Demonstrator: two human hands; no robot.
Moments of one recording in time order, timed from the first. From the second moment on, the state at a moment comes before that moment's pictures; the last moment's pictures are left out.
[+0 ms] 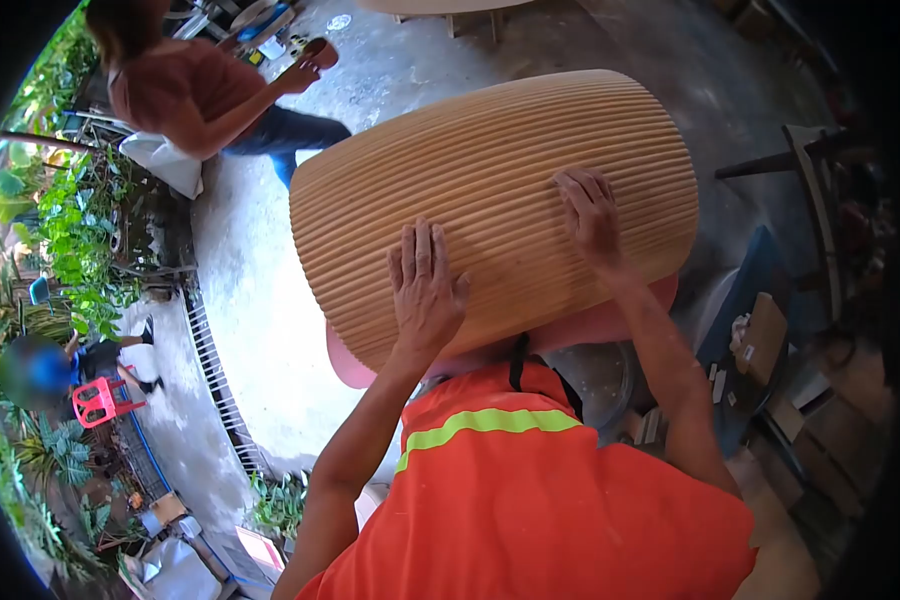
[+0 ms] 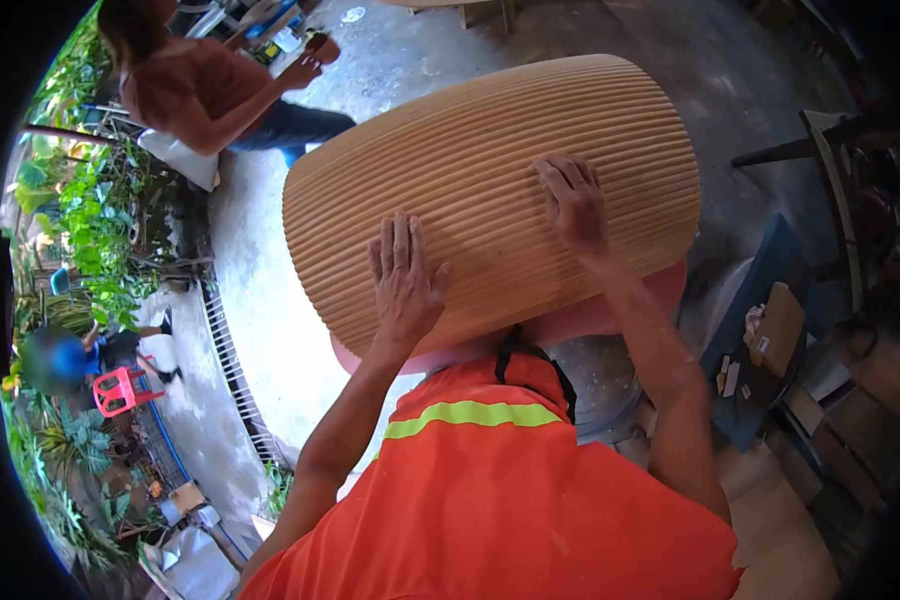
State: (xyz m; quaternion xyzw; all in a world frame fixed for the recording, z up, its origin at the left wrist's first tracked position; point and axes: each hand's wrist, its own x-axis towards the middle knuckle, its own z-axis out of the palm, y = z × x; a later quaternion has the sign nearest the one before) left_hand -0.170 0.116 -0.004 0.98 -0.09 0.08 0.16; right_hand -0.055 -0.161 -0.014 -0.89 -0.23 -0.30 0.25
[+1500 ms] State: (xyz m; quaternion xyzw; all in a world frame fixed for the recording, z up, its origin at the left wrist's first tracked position) left_hand -0.043 0.140 0.016 0.96 -0.04 0.17 0.22; right_hand -0.043 -0.238 -0.007 -0.92 -0.23 -0.26 0.18
